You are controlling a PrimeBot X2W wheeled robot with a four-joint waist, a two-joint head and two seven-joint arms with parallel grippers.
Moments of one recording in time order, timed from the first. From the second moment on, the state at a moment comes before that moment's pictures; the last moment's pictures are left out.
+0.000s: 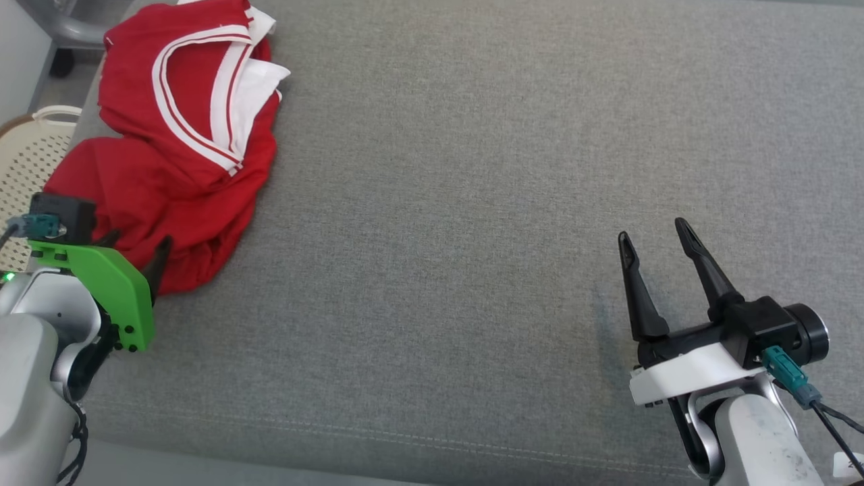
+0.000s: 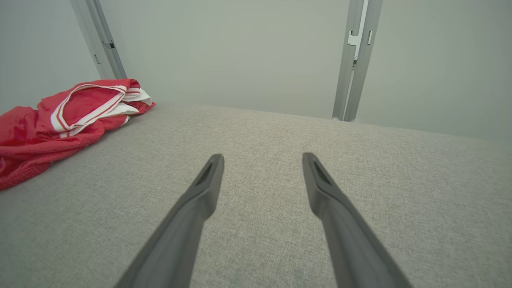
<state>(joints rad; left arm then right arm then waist) -0.56 0.54 -0.40 0.50 -0.60 -0.13 0.31 -0.13 -0.05 0.06 0.07 0.02 0.13 -0.26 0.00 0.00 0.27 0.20</state>
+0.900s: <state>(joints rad) -0.67 0.52 -0.39 0.74 -0.68 -0.11 0.25 -0.19 -0.05 0.03 0.04 0.00 0.13 -0.26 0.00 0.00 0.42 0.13</state>
